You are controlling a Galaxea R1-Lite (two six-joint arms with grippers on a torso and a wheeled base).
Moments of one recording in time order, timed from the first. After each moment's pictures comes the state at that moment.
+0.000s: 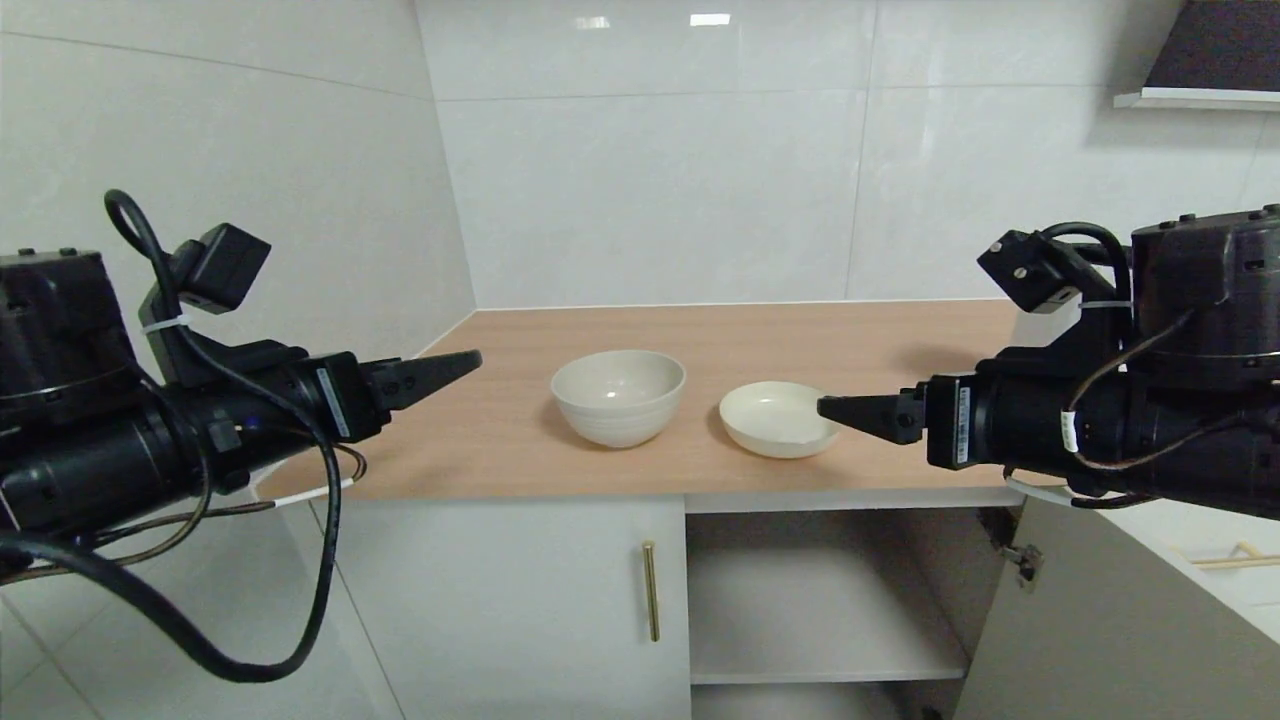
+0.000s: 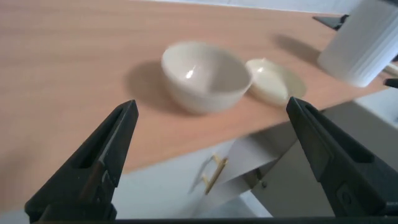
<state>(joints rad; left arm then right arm) -0.16 1.46 -0.73 -0.56 -0.35 -0.25 0.57 1.52 -0.93 -0.29 0.06 0.24</state>
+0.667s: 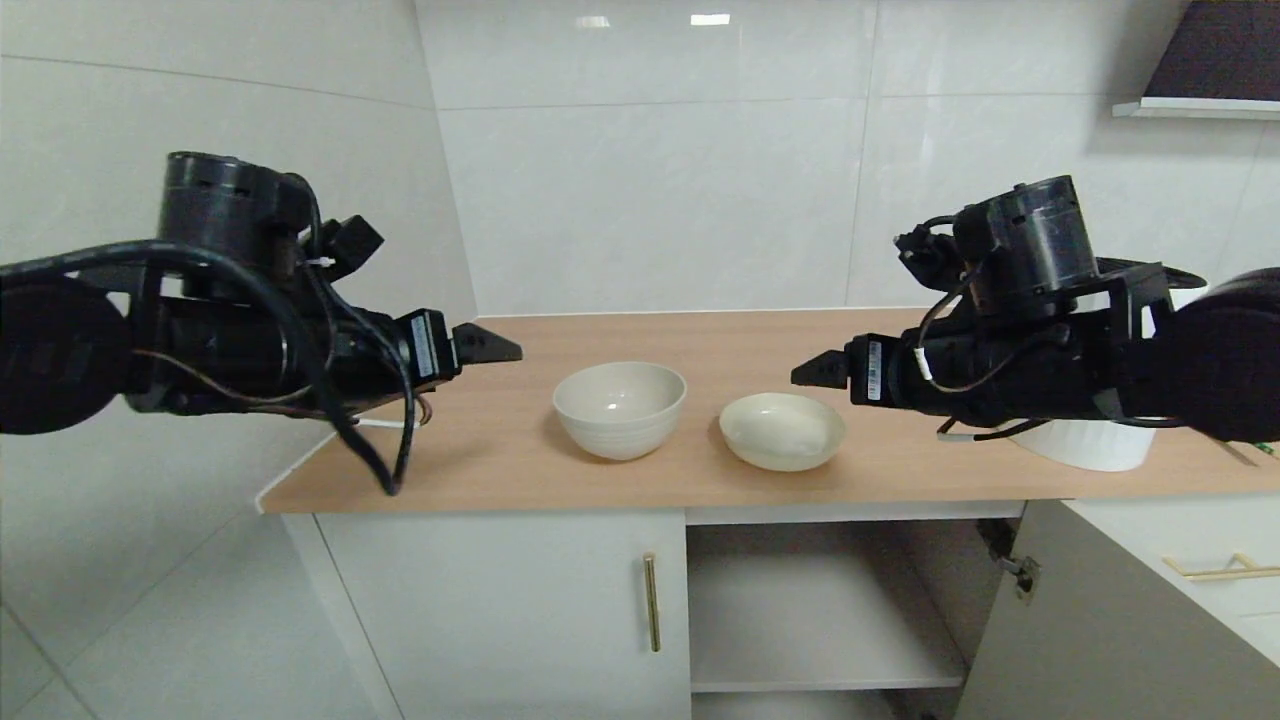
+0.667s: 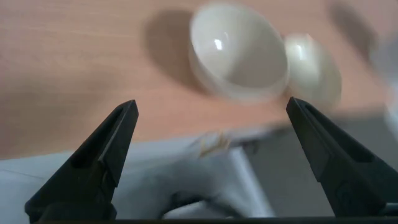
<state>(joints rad) -0.24 1.68 -1.24 0.10 -0.13 -0.41 0.54 1.77 -1.32 0.06 -0.13 0.40</state>
